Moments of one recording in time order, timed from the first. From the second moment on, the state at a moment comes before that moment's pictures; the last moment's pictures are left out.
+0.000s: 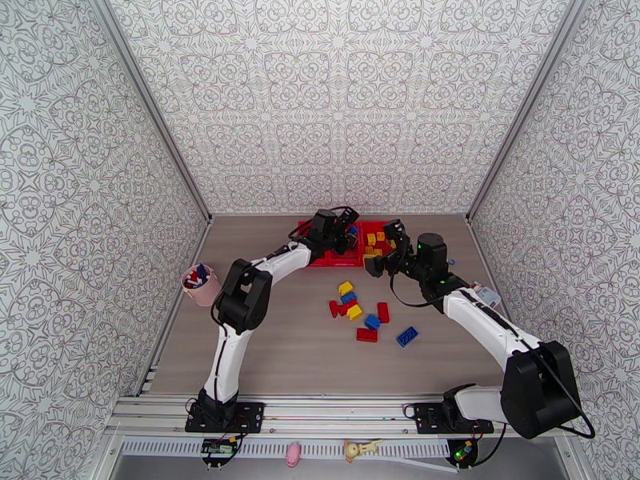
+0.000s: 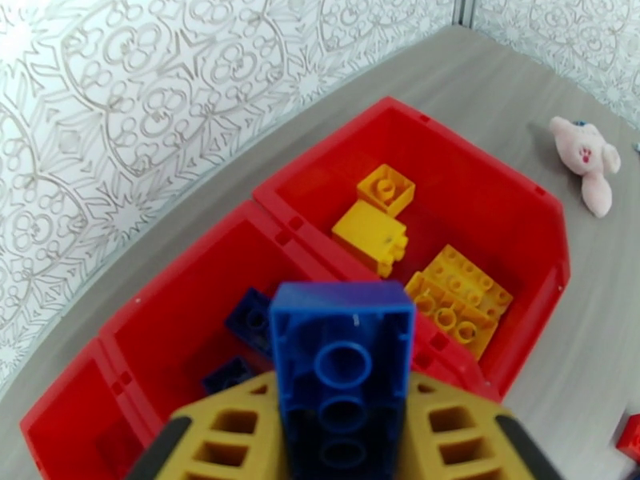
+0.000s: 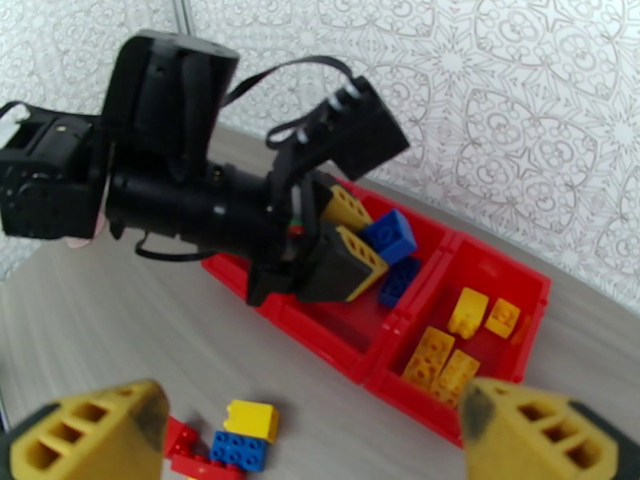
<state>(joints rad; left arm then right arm) -0.52 2.28 1.81 -0.07 0.22 0.17 0.29 1.36 0.91 0.10 -0.41 -0.04</state>
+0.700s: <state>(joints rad) -0.53 1.87 1.38 0.03 0.23 0.13 0.29 1.39 0.97 0.03 -0.36 -0.04</state>
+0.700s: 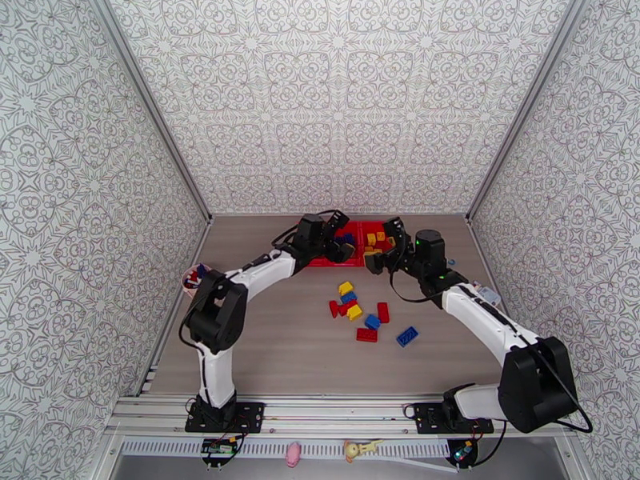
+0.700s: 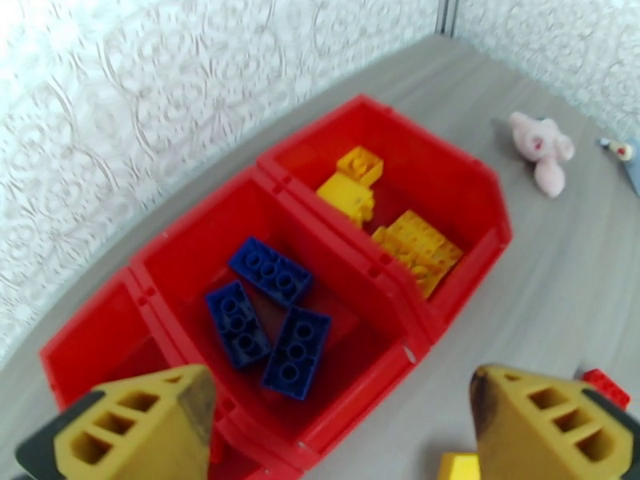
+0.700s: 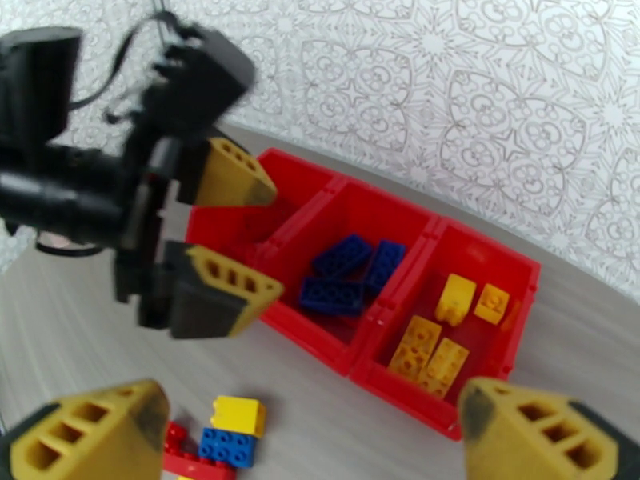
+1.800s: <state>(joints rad) -0.68 1.28 0.72 0.04 0.56 0.30 0.43 1.38 0.94 -0.41 0.05 0.37</state>
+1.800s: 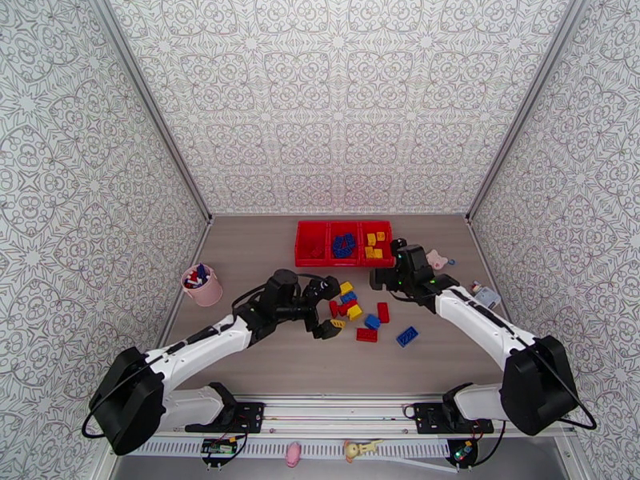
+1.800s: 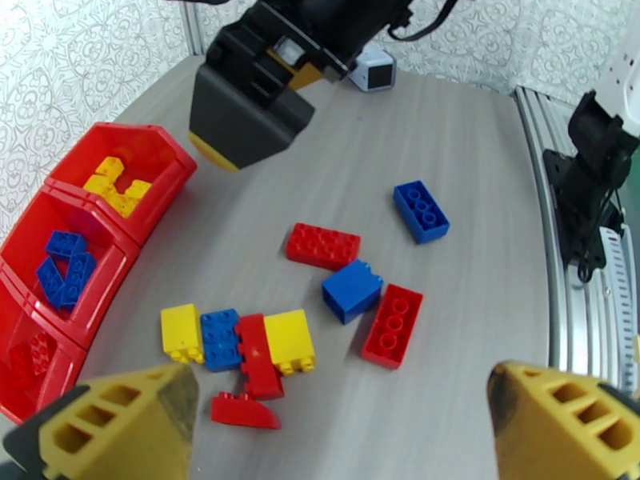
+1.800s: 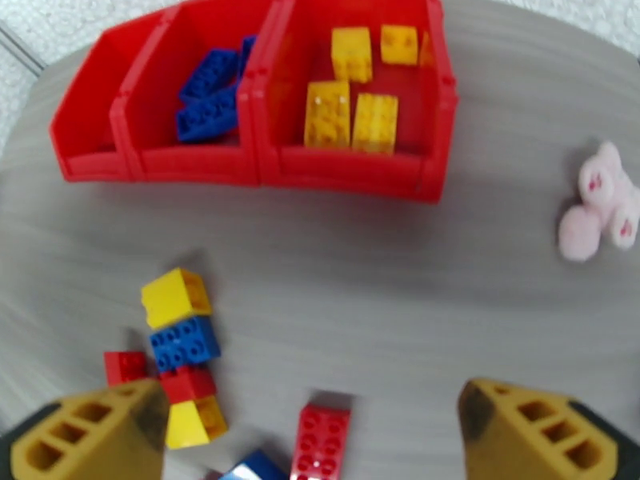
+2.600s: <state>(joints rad) -0.69 1.31 0.72 0.02 0.55 0.37 0.47 1.67 0.95 -0.50 0.02 0.45</state>
